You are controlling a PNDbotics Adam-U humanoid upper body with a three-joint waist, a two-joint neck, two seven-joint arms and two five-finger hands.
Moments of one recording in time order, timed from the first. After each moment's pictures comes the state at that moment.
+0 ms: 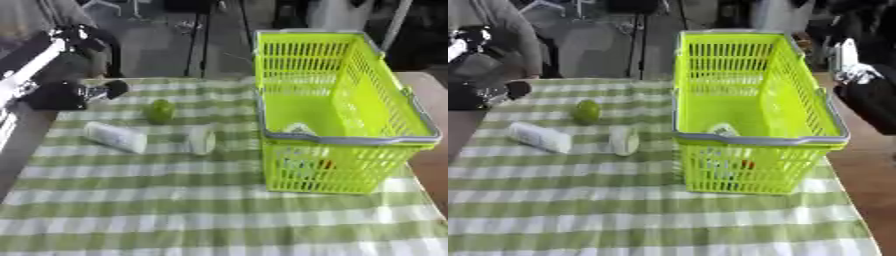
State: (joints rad) left arm -0.53 0.70 -0.06 -1.60 -0.44 -0.12 -0.42; right arm -0.45 -0.31 0.01 -1.97 0.39 -0.16 0.00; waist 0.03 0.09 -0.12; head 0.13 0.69
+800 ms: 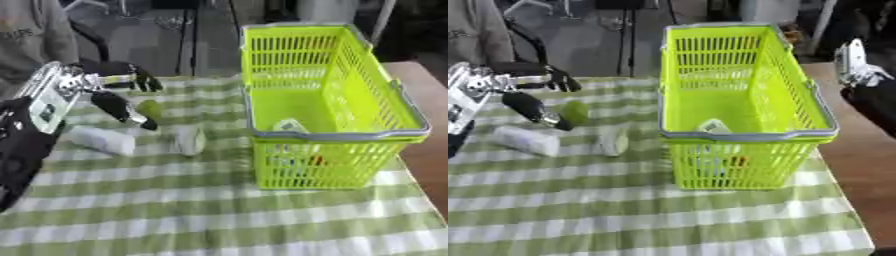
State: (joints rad) left arm -0.82 0.54 -0.16 -1.06 -0.76 -0.36 -0.70; right arm -0.49 -0.31 0.03 -1.97 0.37 -0.17 0.02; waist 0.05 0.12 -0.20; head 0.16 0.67
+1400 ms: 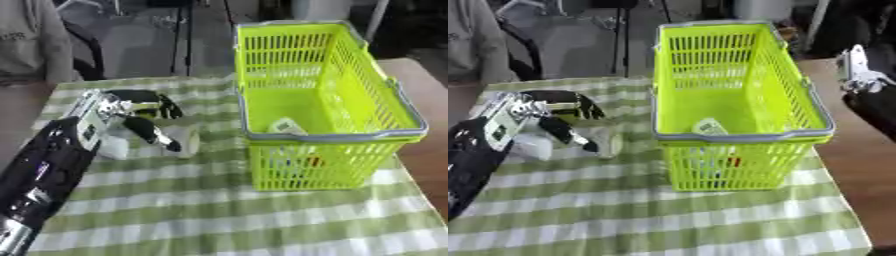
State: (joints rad) left arm -0.83 0.45 -0.16 -0.96 -0.82 -0.38 -0.56; right arm -0.50 -0.31 0.04 -1.97 0.37 -0.17 0.03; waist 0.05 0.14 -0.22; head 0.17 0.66
